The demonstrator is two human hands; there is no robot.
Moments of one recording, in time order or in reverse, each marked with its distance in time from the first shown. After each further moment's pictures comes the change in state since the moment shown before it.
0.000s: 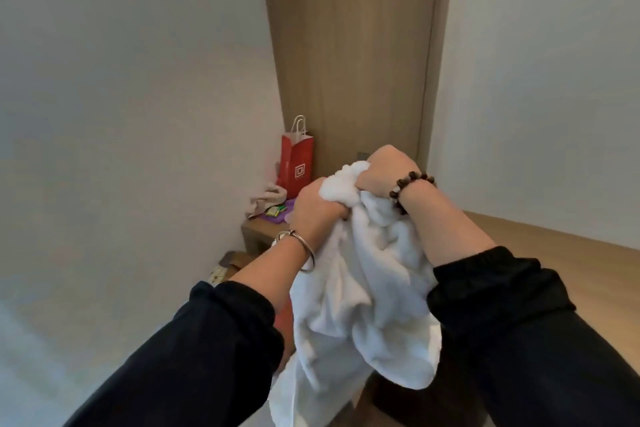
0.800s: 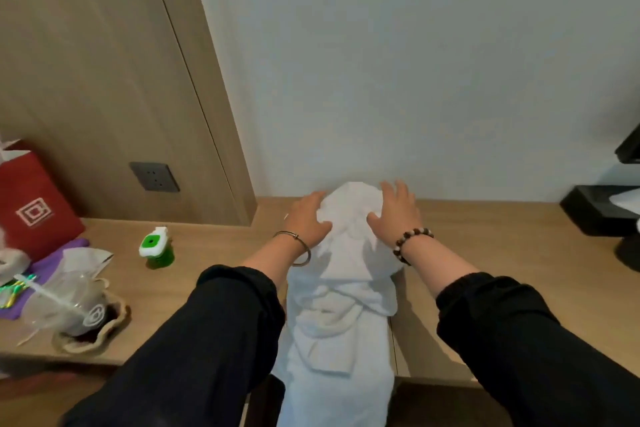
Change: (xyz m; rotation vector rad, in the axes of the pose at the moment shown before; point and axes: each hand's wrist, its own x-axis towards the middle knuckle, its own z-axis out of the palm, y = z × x) left_hand 0.222 0.049 0.409 0.163 -0.623 0.194; right_hand 0.105 0.440 -0.046 -0.229 0.117 0.588
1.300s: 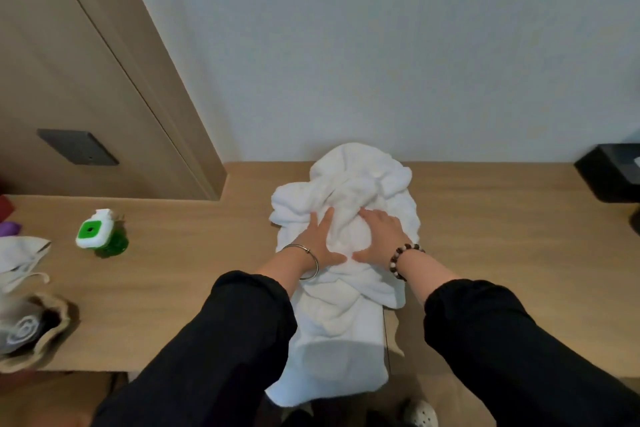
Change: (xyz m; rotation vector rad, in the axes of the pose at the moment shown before) left_hand 0.041 -0.050 0.113 0.105 -0.498 -0.078; right_hand 0.035 0.080 0.112 0.014 -0.413 0.012
